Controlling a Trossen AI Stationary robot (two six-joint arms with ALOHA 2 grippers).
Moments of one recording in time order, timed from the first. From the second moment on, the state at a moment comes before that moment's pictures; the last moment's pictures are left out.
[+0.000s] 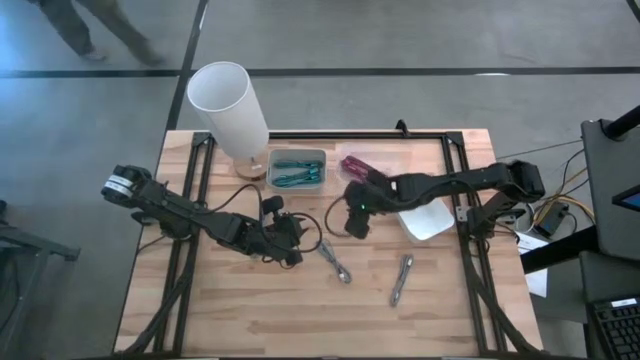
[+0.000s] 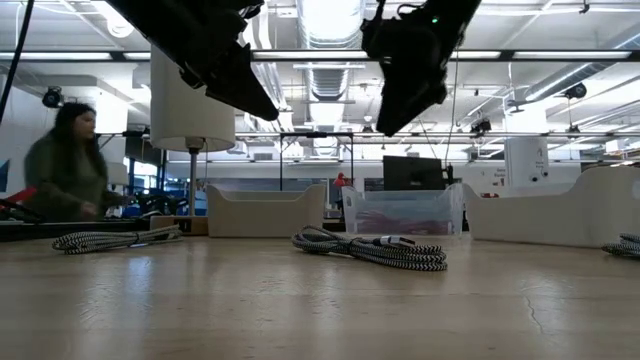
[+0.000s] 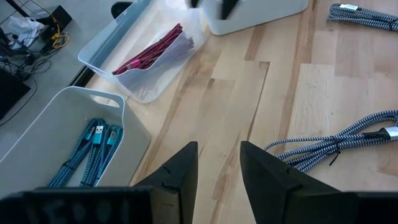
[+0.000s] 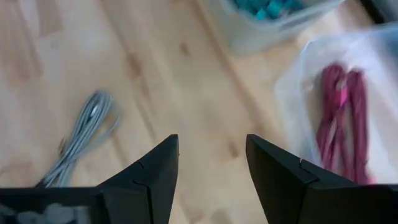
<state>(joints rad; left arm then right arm) -0.33 1.45 0.93 -0.23 -0.70 -0.28 0.03 1.60 1.24 -0.71 0.29 0.41</state>
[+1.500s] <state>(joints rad) -0.33 1.45 0.93 -0.23 -0.70 -0.29 0.64 1.64 0.96 -0.90 0.16 2.01</state>
